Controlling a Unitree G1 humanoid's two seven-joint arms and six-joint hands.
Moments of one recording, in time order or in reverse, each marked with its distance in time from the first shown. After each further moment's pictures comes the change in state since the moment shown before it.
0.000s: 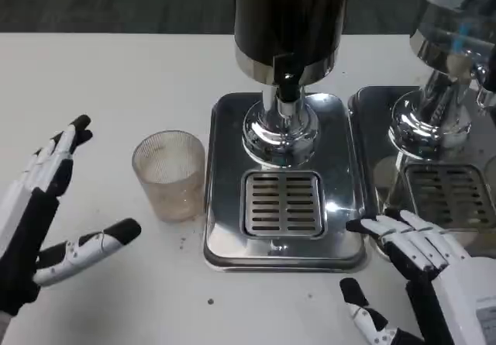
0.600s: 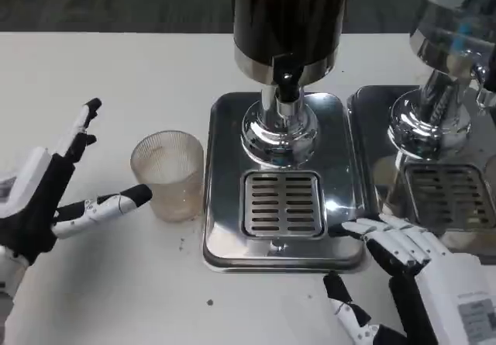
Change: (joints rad) left arm -0.348 0.053 -0.154 0.434 0.041 0.003 0.030; right arm -0.017 0.040 0.038 -0.009 -0.001 0.018 0.025
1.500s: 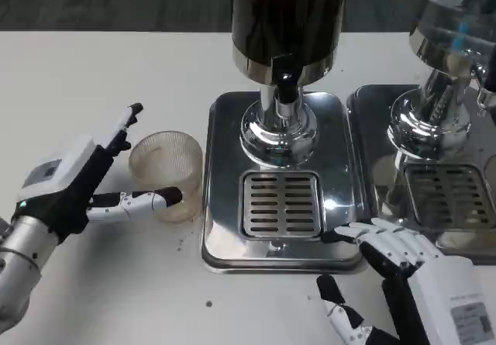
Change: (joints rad) left arm -0.224 -0.001 -0.198 0.256 0.058 0.000 0.027; right arm 0.001 0.011 0.034 0.001 -0.002 0.020 -0.018
